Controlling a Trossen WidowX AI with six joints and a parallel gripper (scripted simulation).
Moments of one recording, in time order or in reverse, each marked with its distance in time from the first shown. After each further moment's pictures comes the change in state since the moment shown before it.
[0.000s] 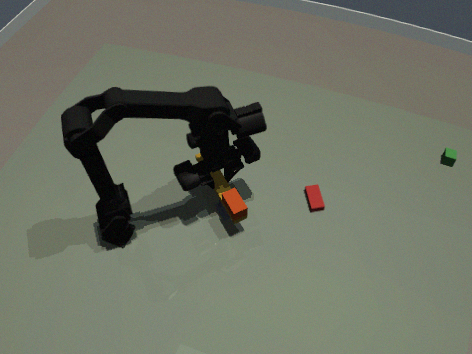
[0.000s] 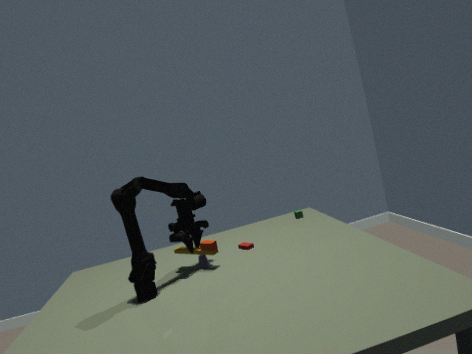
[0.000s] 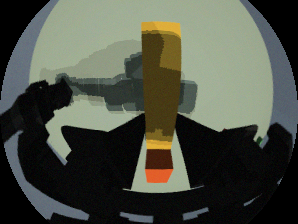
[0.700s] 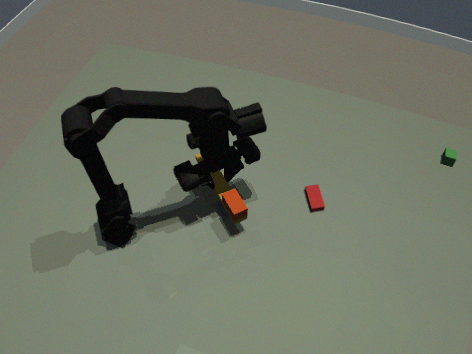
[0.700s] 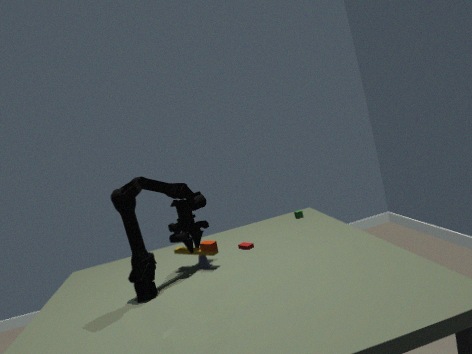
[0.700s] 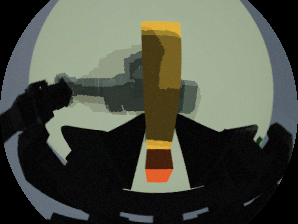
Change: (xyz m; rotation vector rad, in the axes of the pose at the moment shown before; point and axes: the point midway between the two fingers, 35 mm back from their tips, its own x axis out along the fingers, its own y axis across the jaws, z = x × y) arm 0.002 0.000 0.000 0.000 0.000 -0.001
